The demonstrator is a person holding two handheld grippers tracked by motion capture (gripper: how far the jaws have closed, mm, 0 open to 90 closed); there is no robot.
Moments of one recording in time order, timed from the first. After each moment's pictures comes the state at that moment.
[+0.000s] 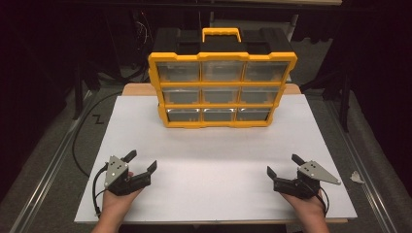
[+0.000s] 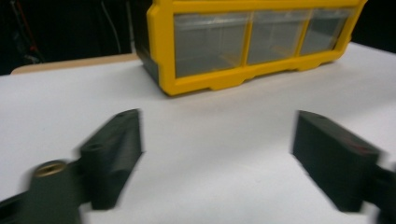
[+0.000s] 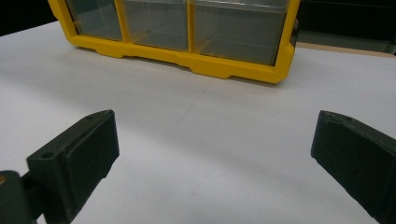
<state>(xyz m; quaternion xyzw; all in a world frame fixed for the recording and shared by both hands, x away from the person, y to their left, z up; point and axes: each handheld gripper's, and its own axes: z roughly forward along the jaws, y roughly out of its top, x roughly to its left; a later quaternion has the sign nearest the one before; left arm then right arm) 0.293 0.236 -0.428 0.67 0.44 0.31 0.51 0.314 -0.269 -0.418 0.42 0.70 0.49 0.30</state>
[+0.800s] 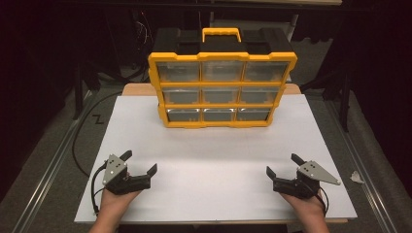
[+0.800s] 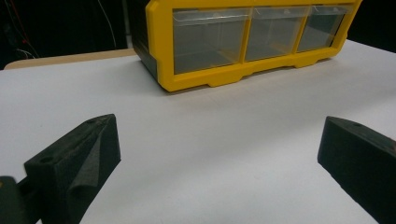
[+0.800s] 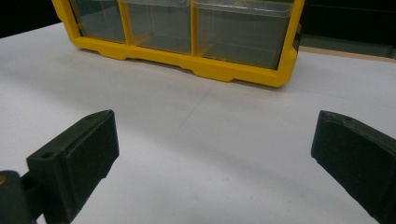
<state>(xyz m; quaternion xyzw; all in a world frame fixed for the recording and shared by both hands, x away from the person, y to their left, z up) 0.292 0.241 -0.425 0.67 0.44 0.30 0.52 0.314 -0.268 -0.418 0.41 0.70 0.49 0.30</state>
